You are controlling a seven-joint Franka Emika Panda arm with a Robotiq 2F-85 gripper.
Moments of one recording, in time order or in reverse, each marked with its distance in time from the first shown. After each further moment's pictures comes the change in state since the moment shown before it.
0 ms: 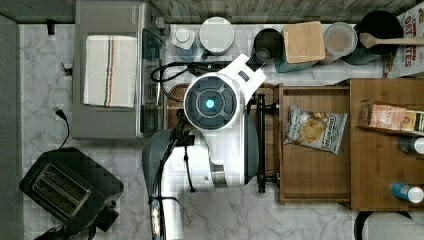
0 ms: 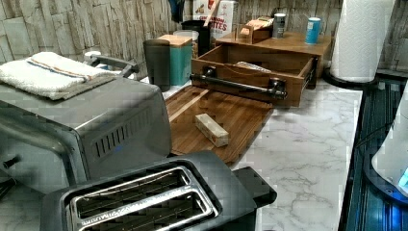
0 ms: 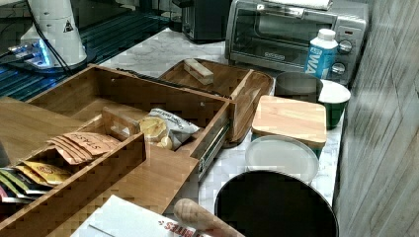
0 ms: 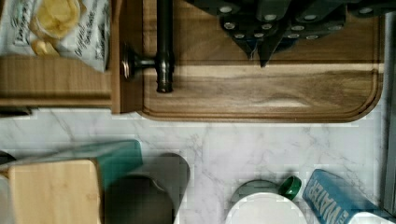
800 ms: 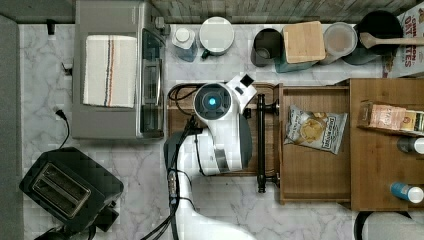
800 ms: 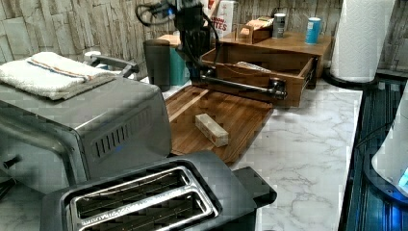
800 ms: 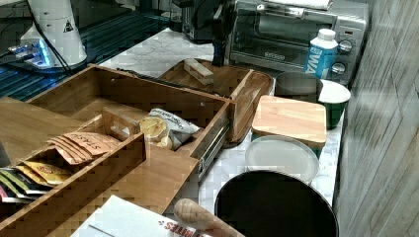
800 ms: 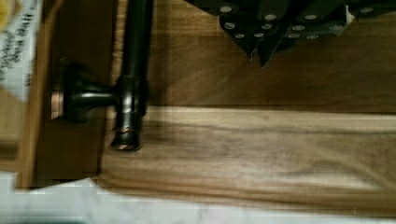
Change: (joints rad) arm -0.003 0.172 -0.011 -0.182 -0.060 0.184 0.028
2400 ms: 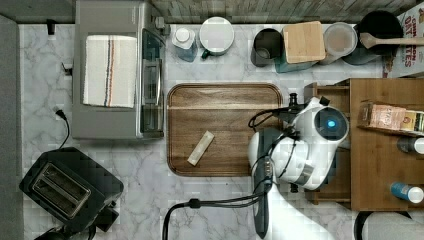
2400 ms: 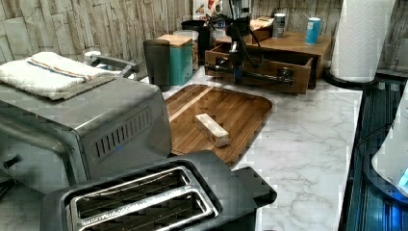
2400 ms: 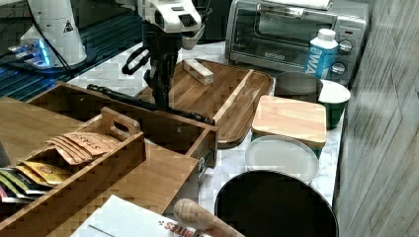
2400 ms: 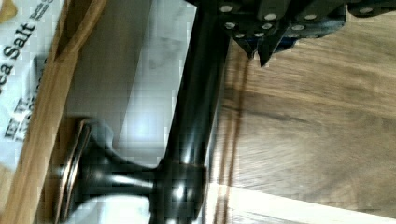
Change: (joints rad) arm -0.353 0.076 -0.056 -0.020 0.200 0.049 -0.692
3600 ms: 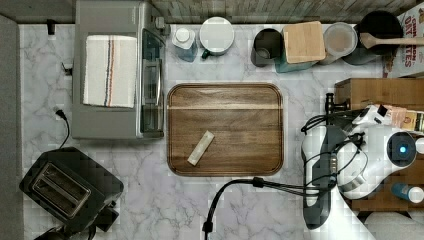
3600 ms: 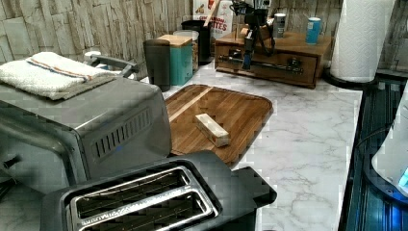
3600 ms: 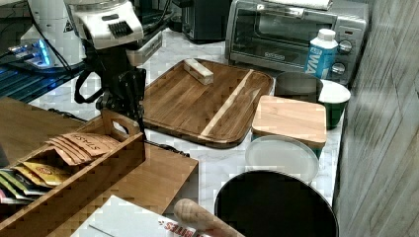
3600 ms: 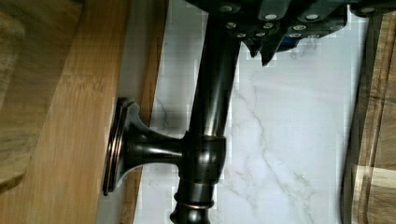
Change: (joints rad) arm -0.176 0.073 -0.032 0.088 0.204 0.116 -0.322
